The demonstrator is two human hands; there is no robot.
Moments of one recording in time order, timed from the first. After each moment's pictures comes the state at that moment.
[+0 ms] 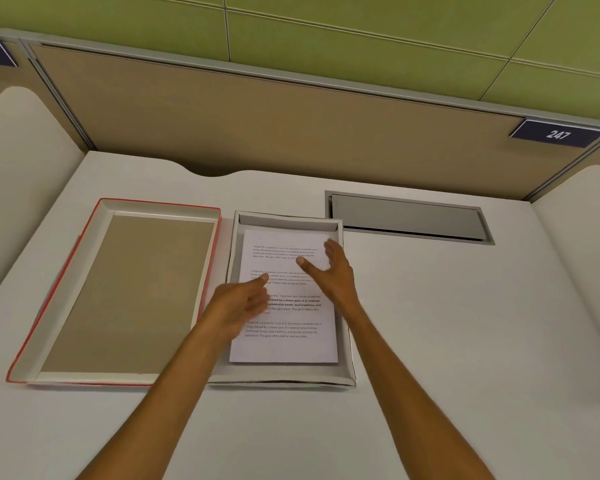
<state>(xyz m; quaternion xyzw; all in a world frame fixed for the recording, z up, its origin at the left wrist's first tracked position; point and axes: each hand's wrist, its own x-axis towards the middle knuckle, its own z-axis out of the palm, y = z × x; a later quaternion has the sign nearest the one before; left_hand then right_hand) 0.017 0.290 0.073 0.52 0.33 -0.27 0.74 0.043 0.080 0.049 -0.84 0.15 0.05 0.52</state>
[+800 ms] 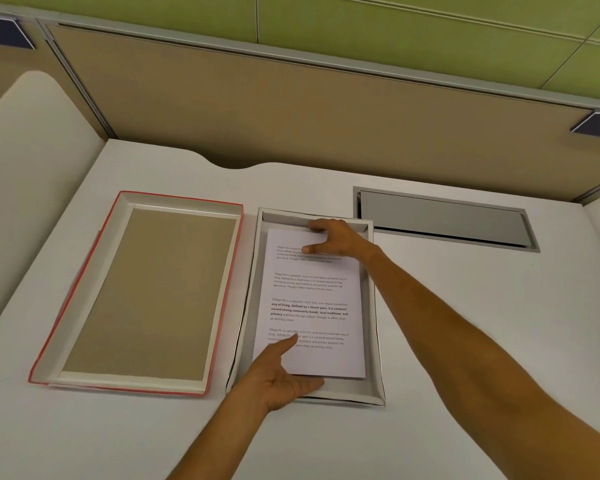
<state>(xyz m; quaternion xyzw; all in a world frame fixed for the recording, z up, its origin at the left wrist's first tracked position) -0.055 0.267 0.049 0.21 0.46 -0.39 0.77 0.169 0.093 0.047 -0.93 -0.09 0.25 0.27</state>
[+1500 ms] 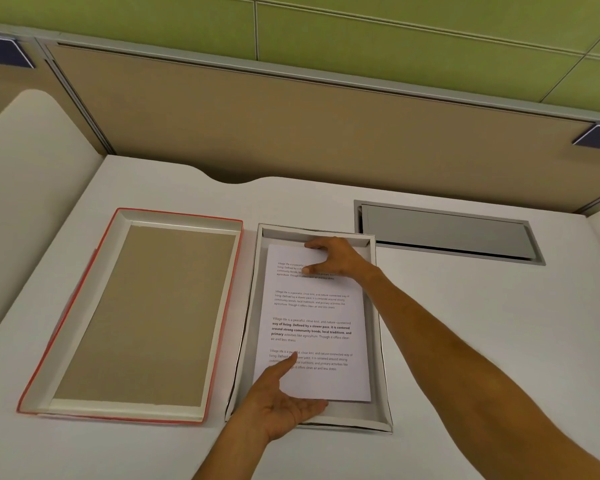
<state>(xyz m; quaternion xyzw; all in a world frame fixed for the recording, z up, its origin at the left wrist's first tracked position) -0.052 0.271 0.041 0.18 0.48 -0.38 0.77 0.171 0.094 0.031 -0.92 -0.08 0.23 0.31</state>
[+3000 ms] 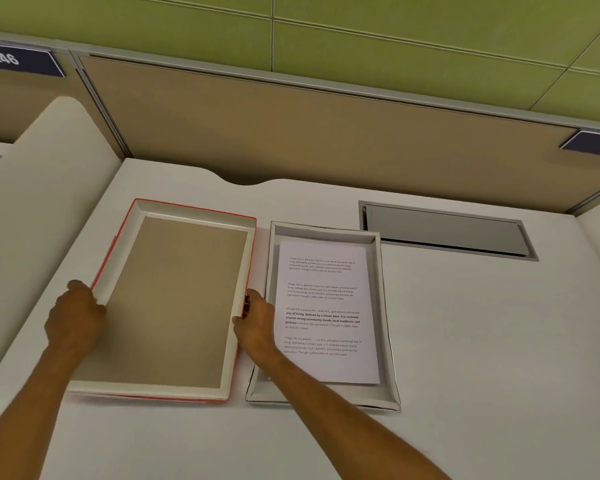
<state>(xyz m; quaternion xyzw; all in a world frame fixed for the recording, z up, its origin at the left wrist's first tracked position) 0.028 0.584 0.040 0.94 0.31 -0.03 0.16 0.014 0.300 0.019 -0.82 0.11 0.13 0.54</state>
